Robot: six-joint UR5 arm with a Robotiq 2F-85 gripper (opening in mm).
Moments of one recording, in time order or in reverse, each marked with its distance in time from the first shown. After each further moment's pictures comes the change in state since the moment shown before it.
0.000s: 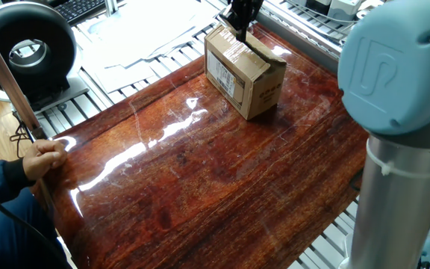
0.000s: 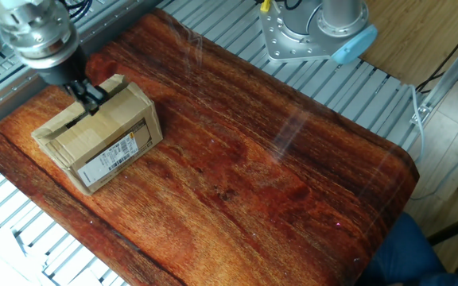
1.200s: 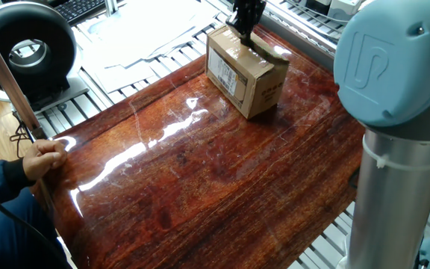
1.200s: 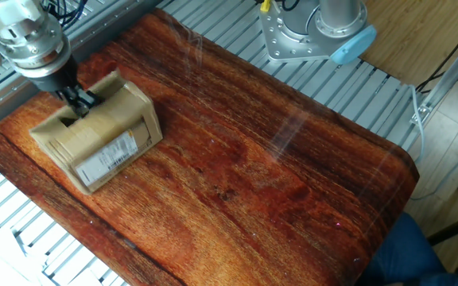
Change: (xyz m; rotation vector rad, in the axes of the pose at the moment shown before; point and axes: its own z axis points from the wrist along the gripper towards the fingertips) arm -0.001 -0.030 0.013 0.047 0.019 -0.052
